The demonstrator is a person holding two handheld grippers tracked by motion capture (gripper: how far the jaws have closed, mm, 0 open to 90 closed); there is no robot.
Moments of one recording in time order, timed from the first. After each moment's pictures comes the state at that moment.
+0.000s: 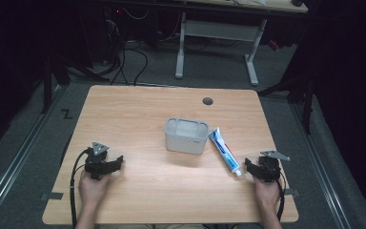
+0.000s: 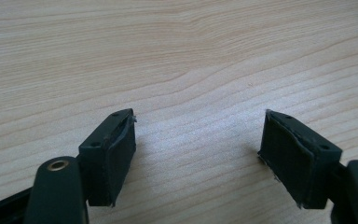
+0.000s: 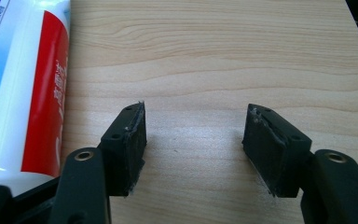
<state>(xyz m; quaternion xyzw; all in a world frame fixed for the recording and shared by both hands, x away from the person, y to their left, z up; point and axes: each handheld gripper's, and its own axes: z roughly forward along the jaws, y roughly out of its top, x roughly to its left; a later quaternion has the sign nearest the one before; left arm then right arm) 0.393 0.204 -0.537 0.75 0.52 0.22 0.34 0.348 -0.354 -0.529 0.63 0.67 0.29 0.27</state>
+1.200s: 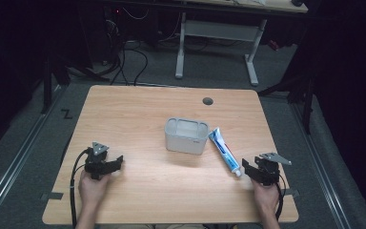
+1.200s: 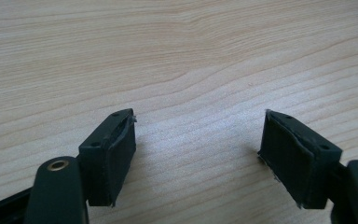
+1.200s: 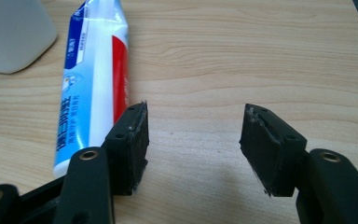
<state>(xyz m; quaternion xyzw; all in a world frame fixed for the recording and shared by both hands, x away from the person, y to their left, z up) 0.393 0.204 -0.537 0.75 0.52 0.22 0.34 0.331 -0.340 -0.512 0.60 0.68 0.34 0.27</state>
